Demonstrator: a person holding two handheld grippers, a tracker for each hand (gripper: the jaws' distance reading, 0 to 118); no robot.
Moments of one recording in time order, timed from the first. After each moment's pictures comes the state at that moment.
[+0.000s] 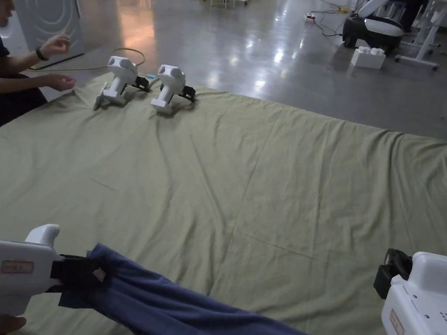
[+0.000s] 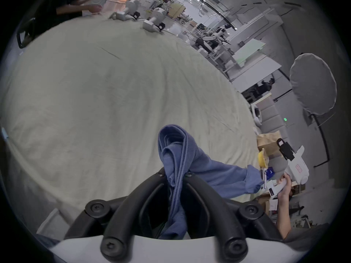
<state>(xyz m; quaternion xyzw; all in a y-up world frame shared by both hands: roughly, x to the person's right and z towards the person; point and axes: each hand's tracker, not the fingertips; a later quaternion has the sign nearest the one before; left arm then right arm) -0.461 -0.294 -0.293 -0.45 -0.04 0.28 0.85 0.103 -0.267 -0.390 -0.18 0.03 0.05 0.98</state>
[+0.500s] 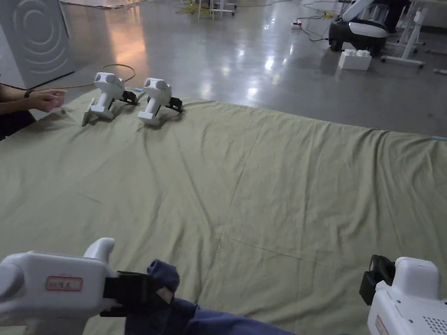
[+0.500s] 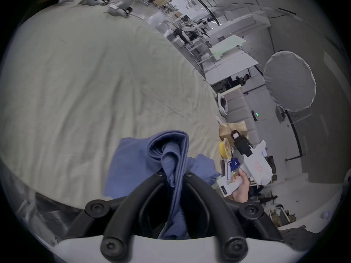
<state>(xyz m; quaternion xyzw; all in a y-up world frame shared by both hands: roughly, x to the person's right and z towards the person) -0.305 -0.245 -0.303 -0.44 -0.19 0.37 0.80 0.123 -0.277 -0.380 -0.19 0.04 0.03 0.98</state>
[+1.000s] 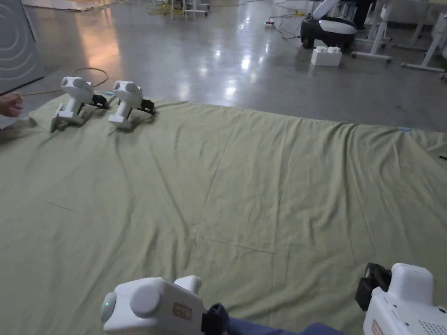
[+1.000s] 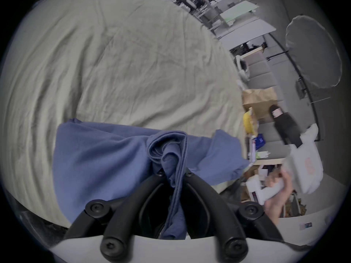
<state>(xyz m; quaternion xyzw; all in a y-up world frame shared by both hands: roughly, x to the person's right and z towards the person) -0.163 -0.339 -0.370 -0.58 -0.16 0.25 0.76 0.167 -0.288 -0.369 -0.22 0.00 -0.01 0.98</state>
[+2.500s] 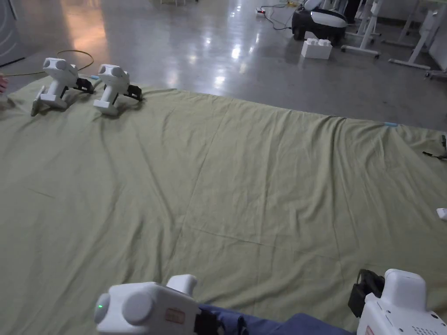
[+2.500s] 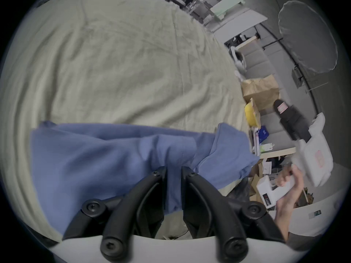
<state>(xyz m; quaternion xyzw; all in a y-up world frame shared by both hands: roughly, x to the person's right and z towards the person) -0.168 -0.347 -0.360 -0.54 -0.20 0.25 0.78 0.177 -0.292 -0.358 -0.24 -0.01 0.01 0.97</state>
